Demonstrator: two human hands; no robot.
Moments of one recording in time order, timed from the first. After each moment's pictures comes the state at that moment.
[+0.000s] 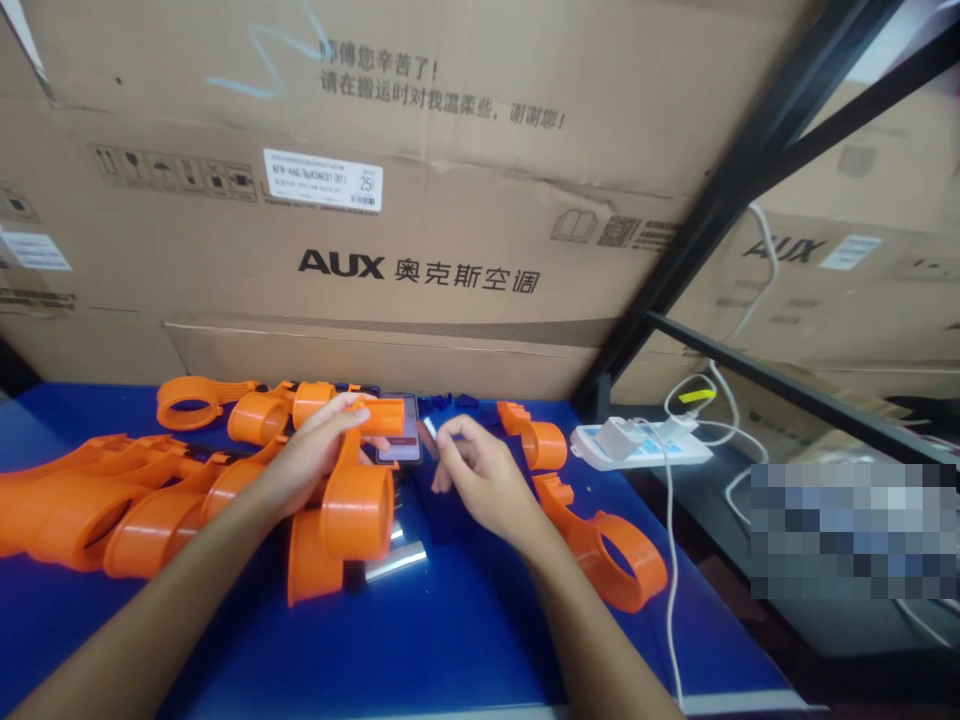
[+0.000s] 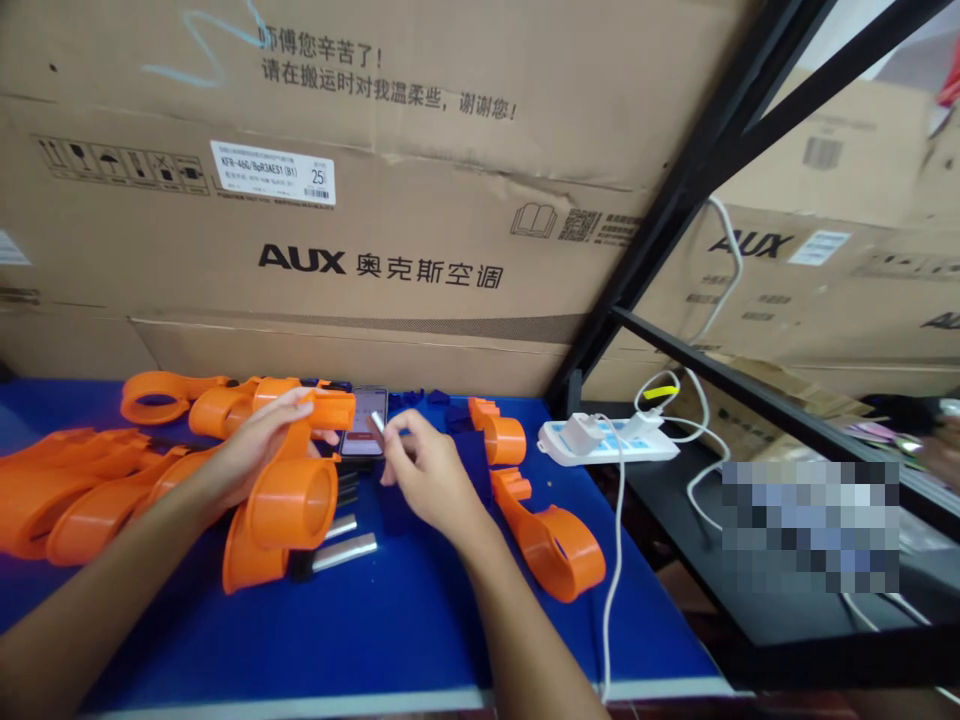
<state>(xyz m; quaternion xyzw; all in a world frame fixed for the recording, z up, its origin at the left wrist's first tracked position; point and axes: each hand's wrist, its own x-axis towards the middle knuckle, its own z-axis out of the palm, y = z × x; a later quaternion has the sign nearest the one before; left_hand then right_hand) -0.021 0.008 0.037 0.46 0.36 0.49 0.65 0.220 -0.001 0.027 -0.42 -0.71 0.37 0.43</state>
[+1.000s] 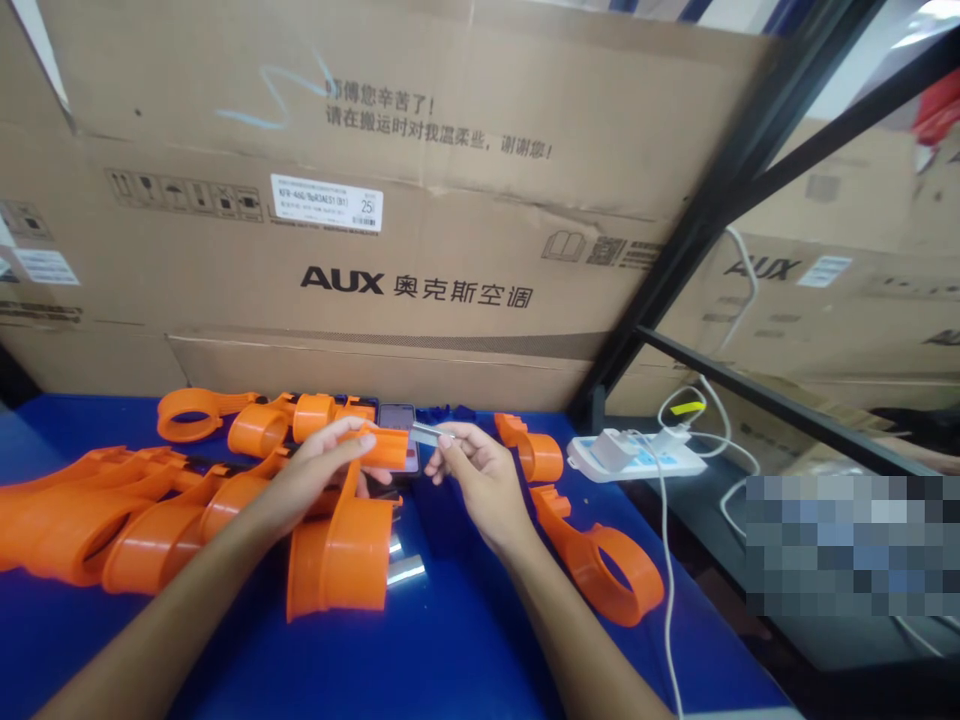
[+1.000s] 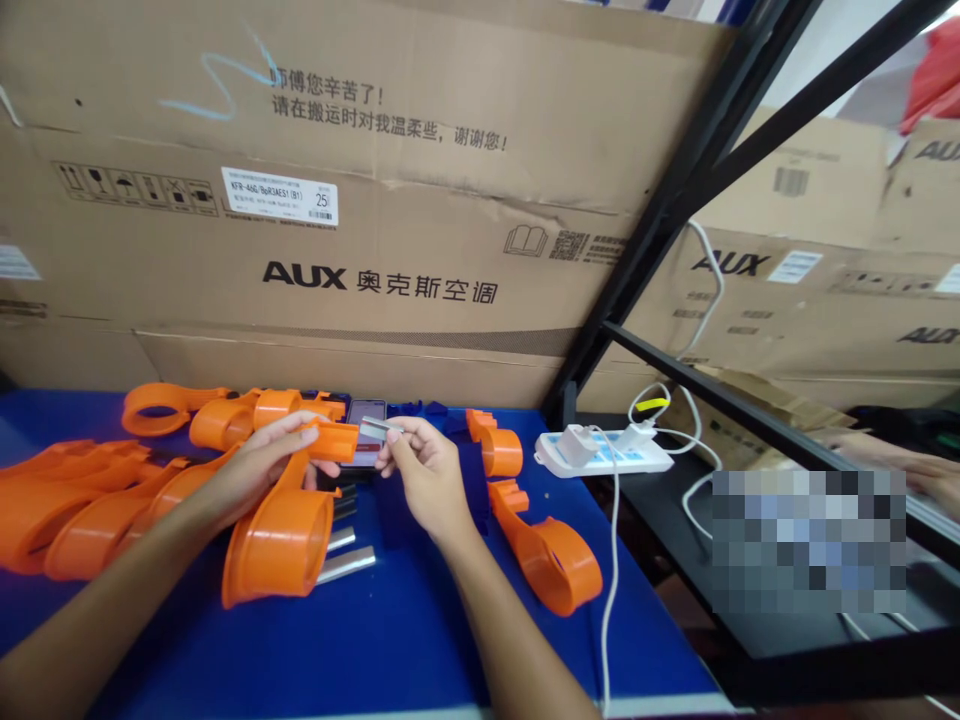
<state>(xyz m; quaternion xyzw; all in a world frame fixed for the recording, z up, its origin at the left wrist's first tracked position) -0.024 0.000 0.031 0.52 0.39 0.44 0.62 0.204 0.004 0.022 -0.36 -0.56 0.48 0.57</state>
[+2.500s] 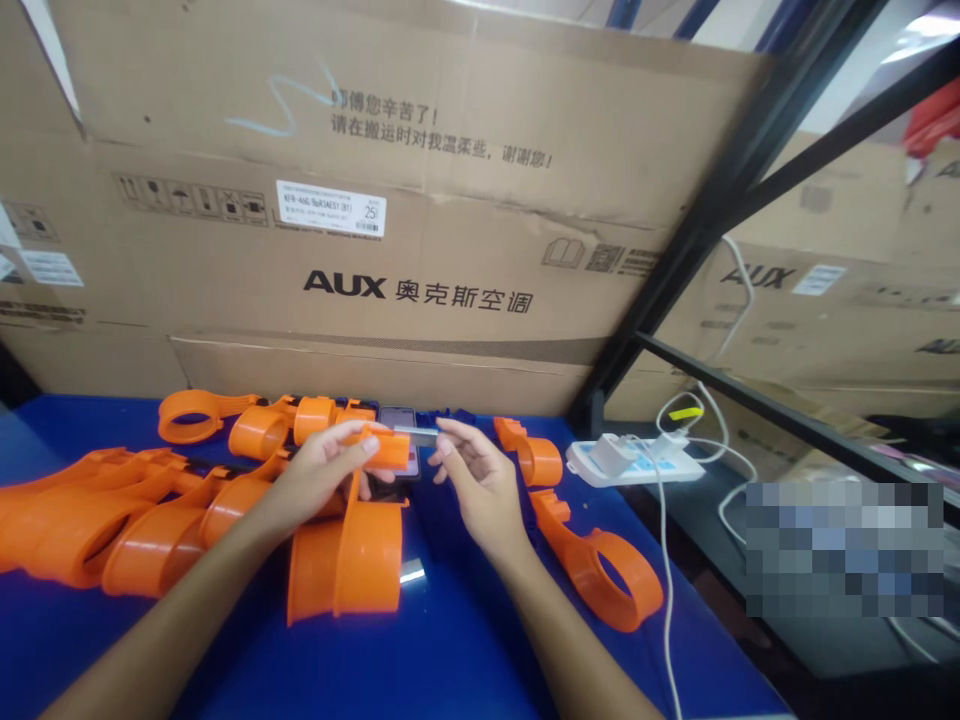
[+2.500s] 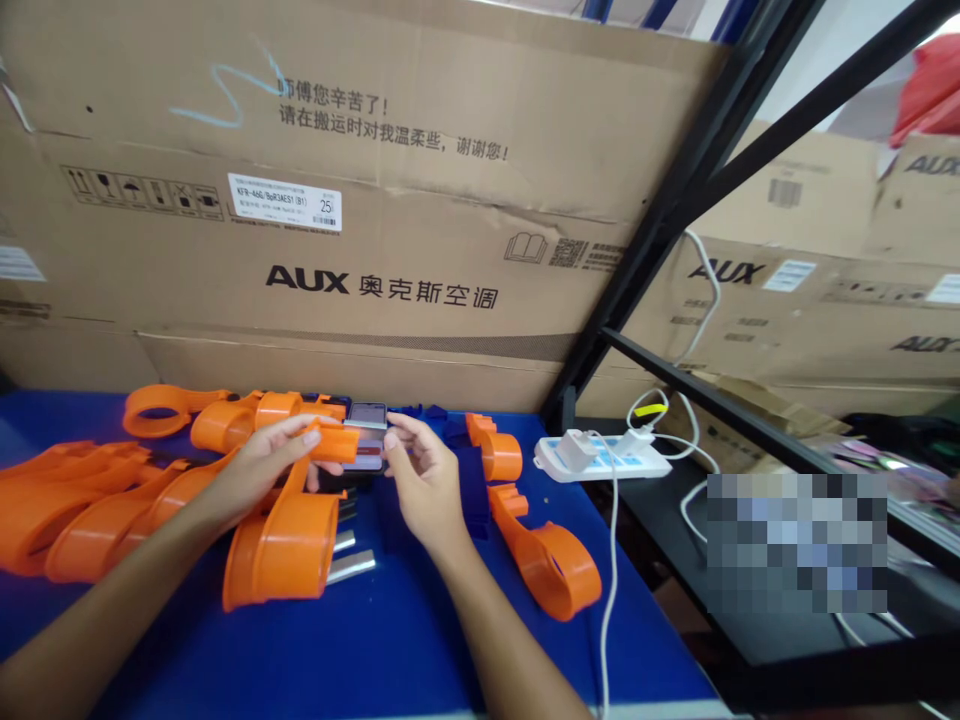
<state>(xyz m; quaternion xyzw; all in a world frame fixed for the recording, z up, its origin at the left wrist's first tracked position) -0.022 0.003 0.032 0.59 0.40 0.45 0.54 0.203 0.002 0.016 -0.37 -0.58 0.40 0.60</state>
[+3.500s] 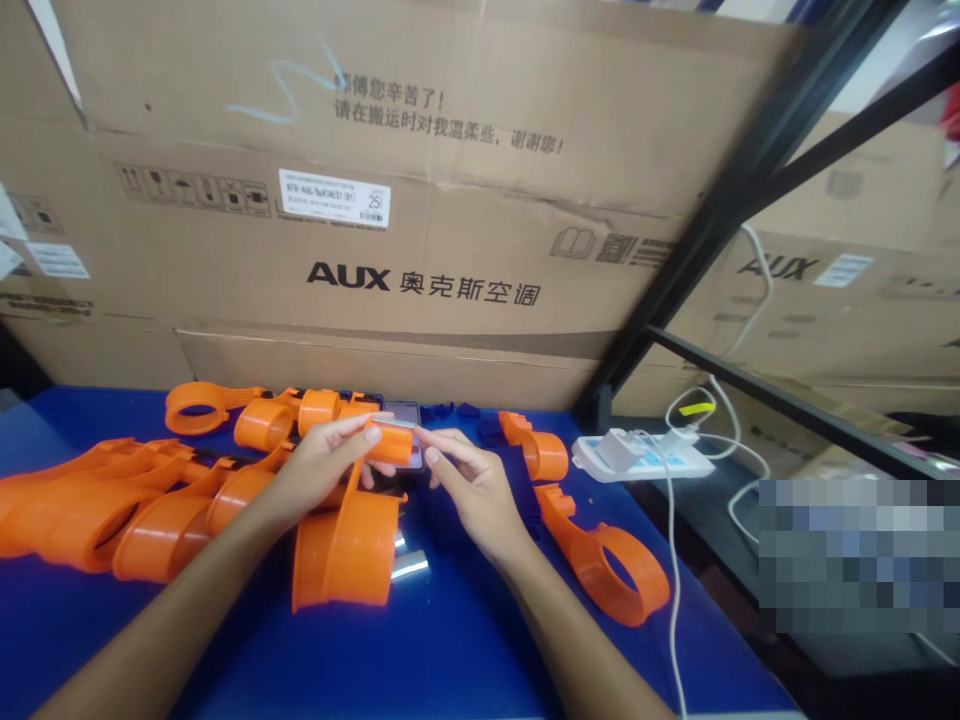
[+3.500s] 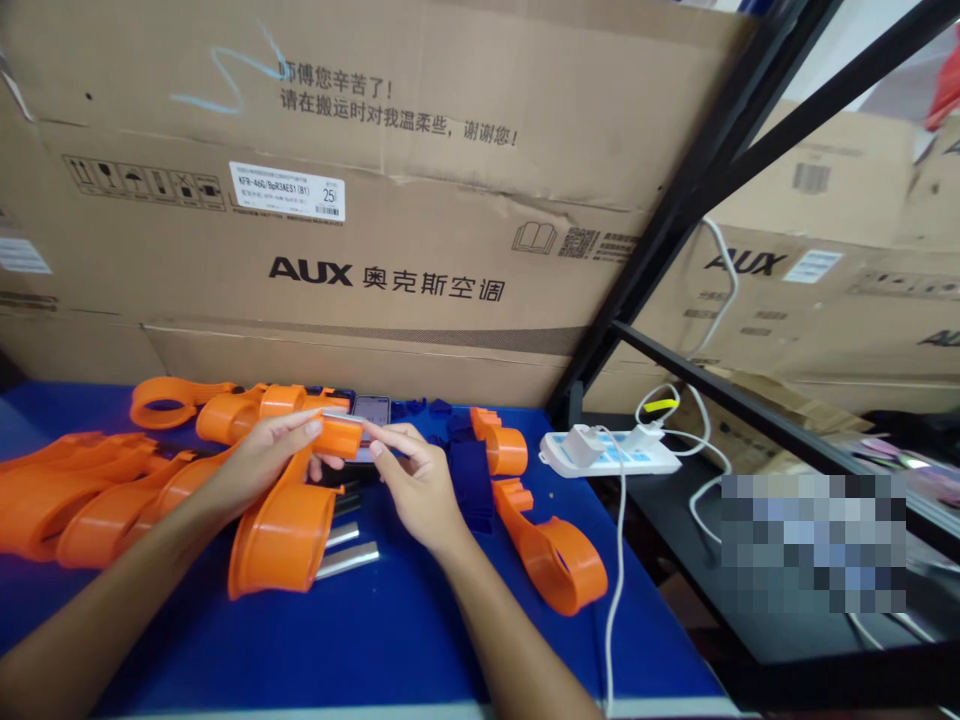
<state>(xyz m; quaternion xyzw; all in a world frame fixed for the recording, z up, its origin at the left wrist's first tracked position) -0.023 0.003 0.032 0.59 0.40 0.46 0.53 0.201 -0.001 0.012 -0.34 -0.66 0.40 0.53</state>
